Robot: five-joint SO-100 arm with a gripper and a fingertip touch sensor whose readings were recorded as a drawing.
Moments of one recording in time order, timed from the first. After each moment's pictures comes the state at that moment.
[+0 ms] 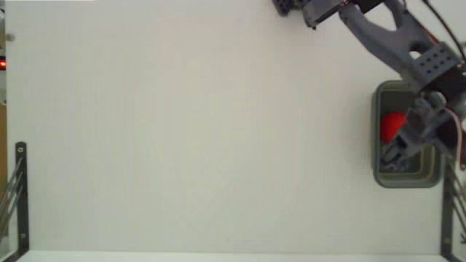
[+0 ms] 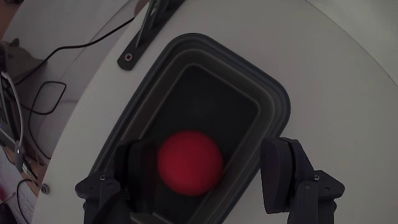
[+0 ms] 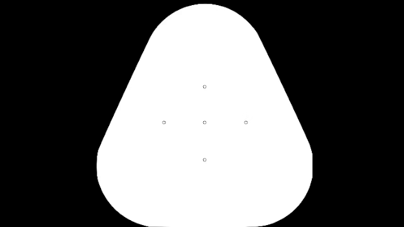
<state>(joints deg) -36.5 91.0 66.0 82.4 -0.3</state>
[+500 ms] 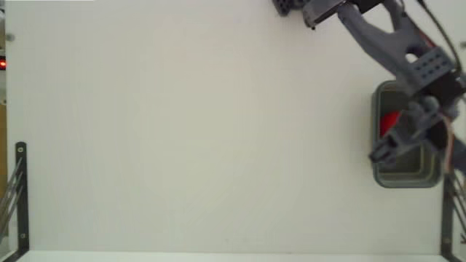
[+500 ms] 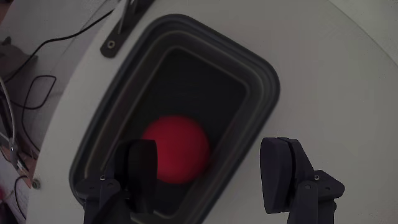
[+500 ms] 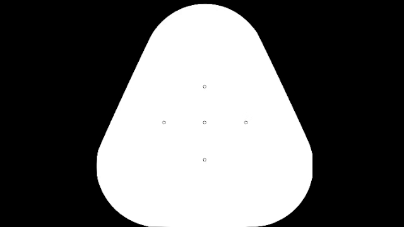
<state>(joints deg) -33.5 92.5 71.0 82.2 -0.2</state>
